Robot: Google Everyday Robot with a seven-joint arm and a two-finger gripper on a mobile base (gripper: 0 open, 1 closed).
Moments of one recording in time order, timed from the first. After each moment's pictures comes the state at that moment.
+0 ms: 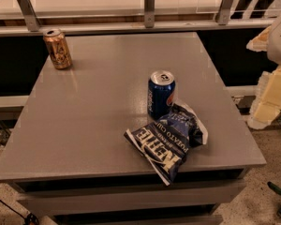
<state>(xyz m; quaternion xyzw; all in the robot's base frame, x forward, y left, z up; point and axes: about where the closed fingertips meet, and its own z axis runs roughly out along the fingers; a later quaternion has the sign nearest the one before) 0.438 -0.217 0.976 -0.60 0.78 -0.03 0.16</state>
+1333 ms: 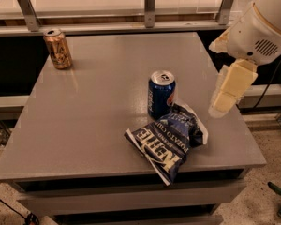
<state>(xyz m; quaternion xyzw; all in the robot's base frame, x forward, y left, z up) 0.472 -0.154 0.960 -0.62 0.75 0.06 0.19</state>
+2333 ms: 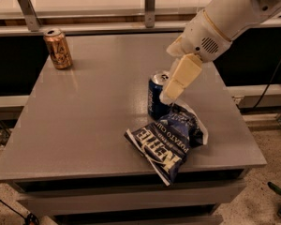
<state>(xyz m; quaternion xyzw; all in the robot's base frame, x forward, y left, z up) 0.518 -0.066 0.937 -0.61 0.73 0.19 0.24</state>
